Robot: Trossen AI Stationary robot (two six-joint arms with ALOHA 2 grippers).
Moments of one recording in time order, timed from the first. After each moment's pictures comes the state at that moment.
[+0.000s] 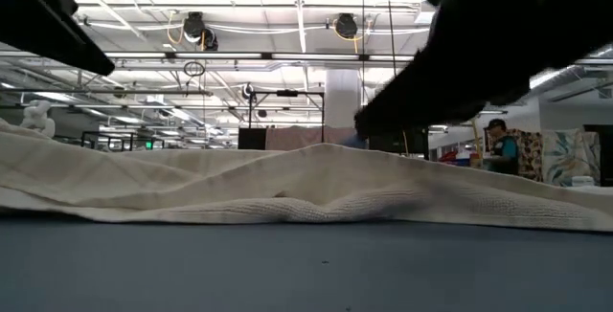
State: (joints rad) left arm -0.91 1.55 0.85 -0.40 -0.87 -0.90; right arm 0.59 1.86 0.90 0.31 0.59 0.47
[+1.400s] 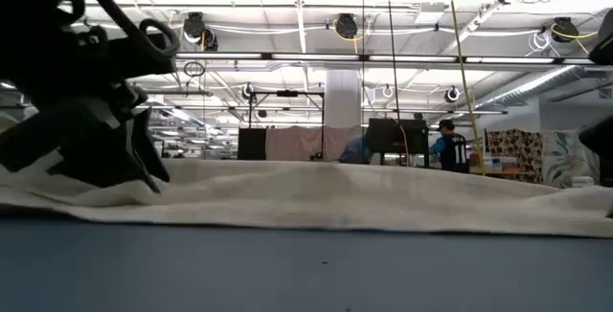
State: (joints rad) left arm -0.59 1.72 0.78 -0.38 -0.65 -0.74; right arm 0.90 1.72 0.66 0.01 0.60 1.05
